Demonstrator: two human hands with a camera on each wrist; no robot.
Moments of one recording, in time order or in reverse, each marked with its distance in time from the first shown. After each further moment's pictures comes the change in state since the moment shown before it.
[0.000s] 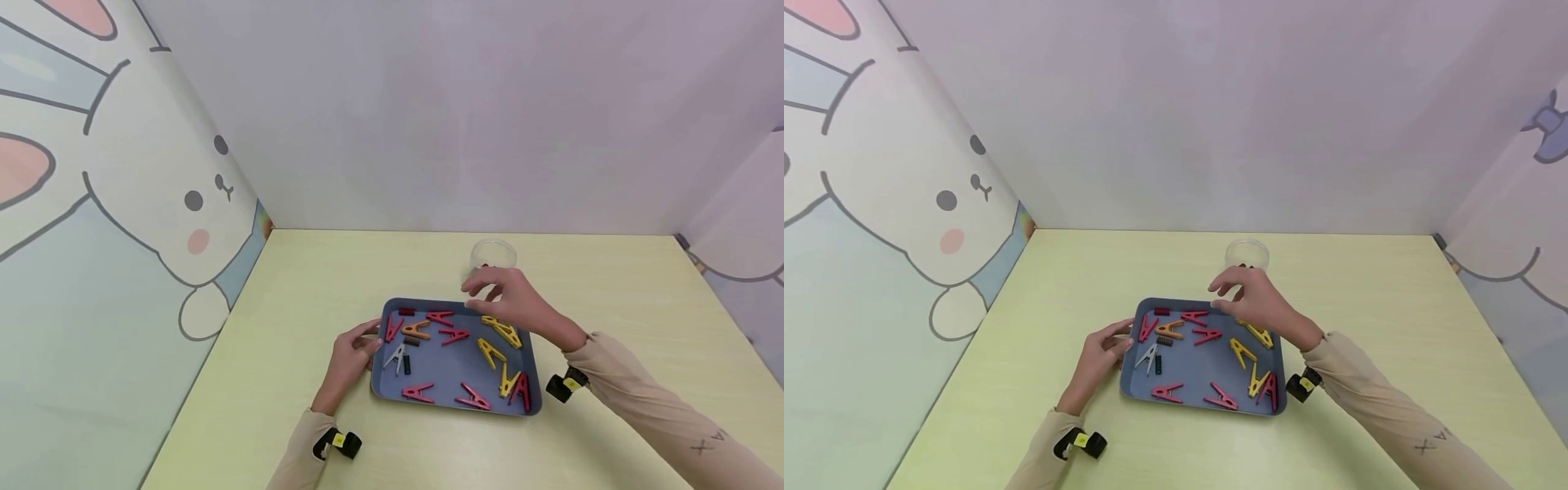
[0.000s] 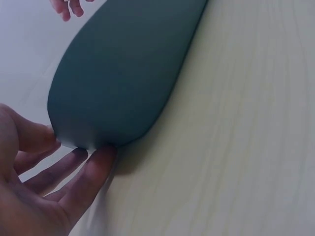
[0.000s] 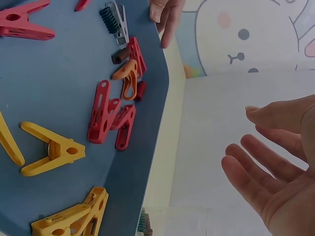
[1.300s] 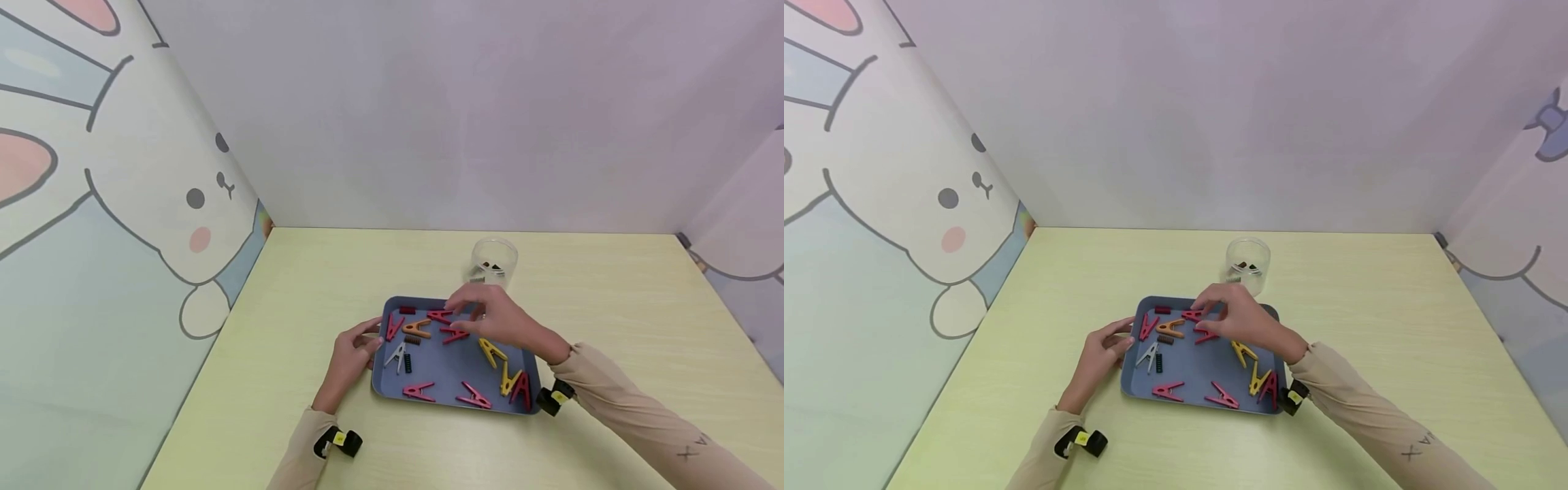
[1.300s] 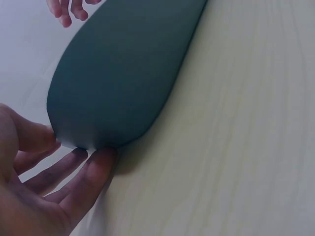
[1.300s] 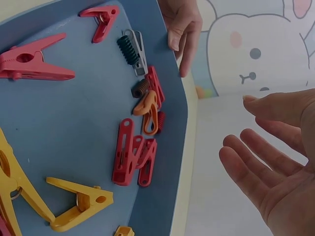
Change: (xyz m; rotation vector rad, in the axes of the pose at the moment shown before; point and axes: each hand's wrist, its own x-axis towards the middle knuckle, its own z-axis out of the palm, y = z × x) left_hand -0.001 -0.001 -0.003 -0.004 -0.005 0.003; right_hand -0.003 -0.007 0.032 0.087 -0.101 -0.016
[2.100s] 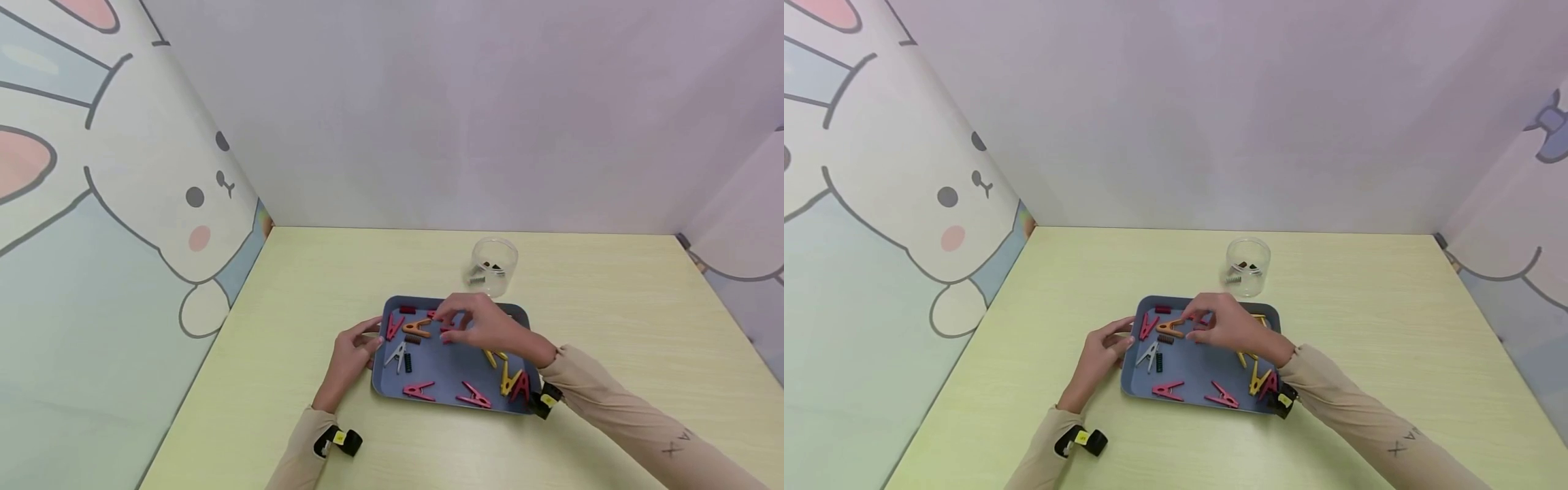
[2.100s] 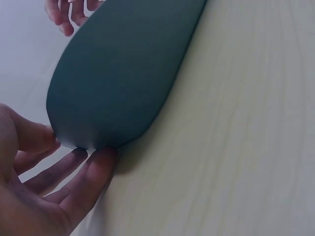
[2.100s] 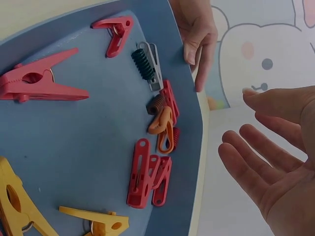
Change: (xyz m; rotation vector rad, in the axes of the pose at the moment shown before) left_hand -0.006 0.018 -0.003 -0.027 -0.043 -0.018; right_hand 0.005 -0.001 0.019 0.071 -0.102 0.005
